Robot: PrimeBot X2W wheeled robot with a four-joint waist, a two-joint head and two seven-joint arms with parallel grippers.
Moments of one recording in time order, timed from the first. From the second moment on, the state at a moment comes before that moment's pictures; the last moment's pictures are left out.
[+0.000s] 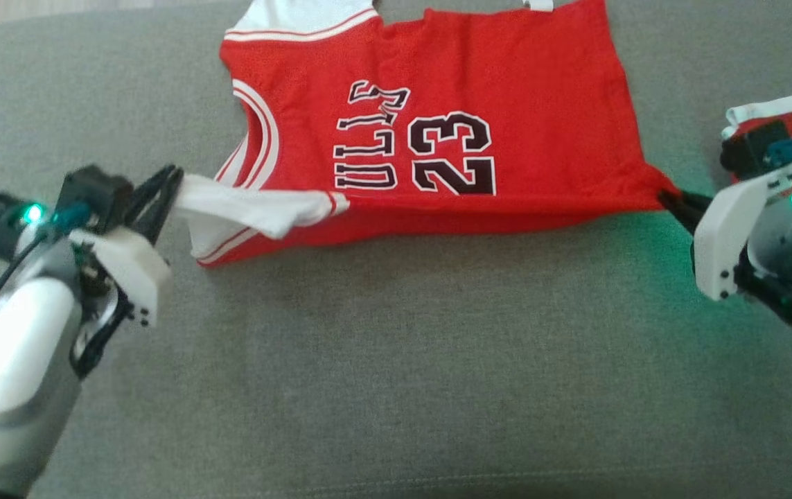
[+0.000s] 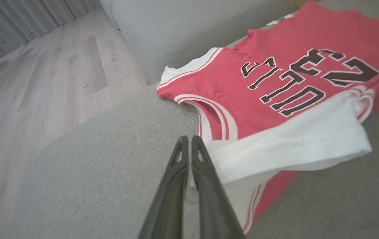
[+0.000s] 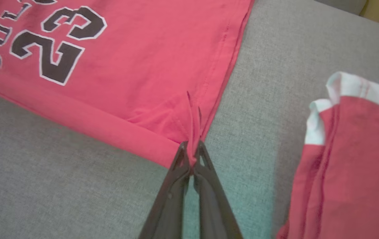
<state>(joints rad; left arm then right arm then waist) -0.57 0.50 -0.57 0.46 -0.34 -0.11 -0.05 -0.69 -0.61 0.75 0.54 0.73 0.13 0.39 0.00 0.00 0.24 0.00</state>
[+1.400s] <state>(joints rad) -0.61 0.26 -0.25 0.41 -0.40 0.05 -0.26 -0.75 -0.38 0.51 0.77 0.69 0.13 -0.24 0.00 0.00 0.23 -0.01</state>
